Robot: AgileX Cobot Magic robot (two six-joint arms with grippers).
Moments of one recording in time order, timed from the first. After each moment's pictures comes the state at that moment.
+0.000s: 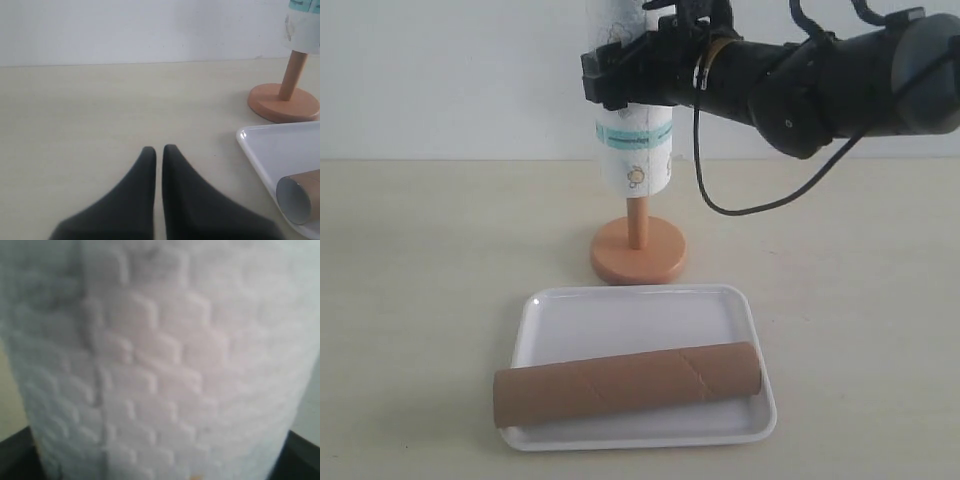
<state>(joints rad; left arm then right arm) -0.09 0.00 0.00 -0.05 0.31 0.02 0.54 1.89 -1.34 -0.34 -0.35 0.30</state>
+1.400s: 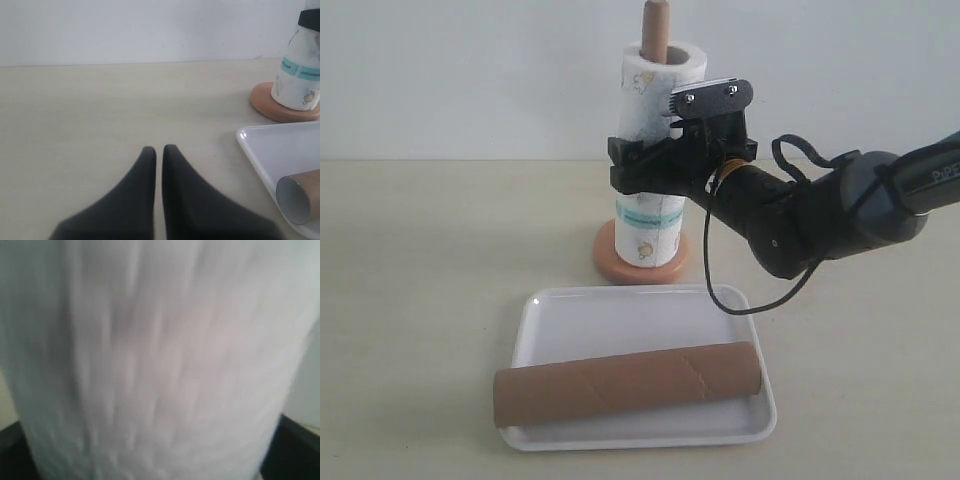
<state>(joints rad) -0.09 0.00 0.00 -0.05 0.31 0.02 0.54 2.05 -1.11 -0.04 -0.77 0.12</state>
